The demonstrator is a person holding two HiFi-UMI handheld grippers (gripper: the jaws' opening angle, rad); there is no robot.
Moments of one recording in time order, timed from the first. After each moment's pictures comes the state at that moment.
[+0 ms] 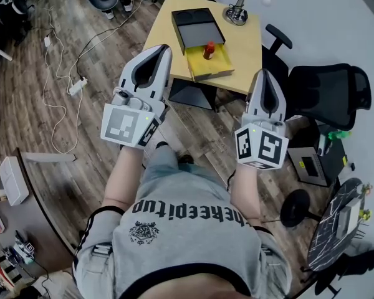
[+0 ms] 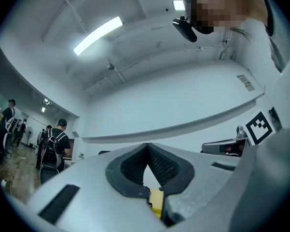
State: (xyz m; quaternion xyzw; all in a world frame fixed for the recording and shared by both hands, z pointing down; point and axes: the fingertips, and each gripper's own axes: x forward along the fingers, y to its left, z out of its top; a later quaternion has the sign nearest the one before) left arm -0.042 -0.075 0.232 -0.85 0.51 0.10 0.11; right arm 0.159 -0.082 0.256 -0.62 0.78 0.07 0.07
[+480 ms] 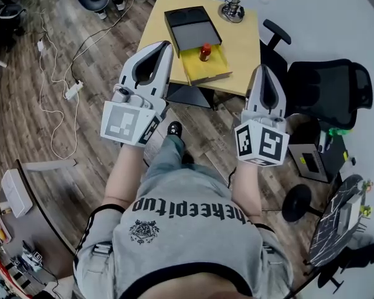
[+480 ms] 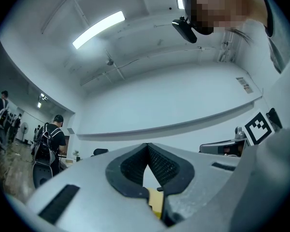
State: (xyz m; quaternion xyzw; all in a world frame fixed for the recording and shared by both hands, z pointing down) left arm -0.033 -0.133 0.239 -0.86 0.49 0.10 0.10; right arm 0.160 -0.134 0.264 -0.62 0.78 0.06 0.06
